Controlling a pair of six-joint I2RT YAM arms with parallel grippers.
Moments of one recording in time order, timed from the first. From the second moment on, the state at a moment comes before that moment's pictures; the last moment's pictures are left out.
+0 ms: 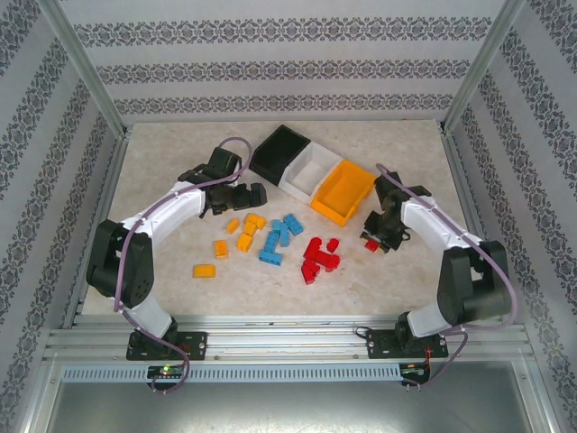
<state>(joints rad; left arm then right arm) -0.35 1.67 1.24 -0.62 0.16 -0.53 0.15 1.48 1.00 -0.96 -0.13 0.76</state>
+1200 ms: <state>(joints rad) -0.25 1.57 1.17 -0.63 0.19 -0.53 0.18 2.04 1.71 -1.01 -0.21 0.66</state>
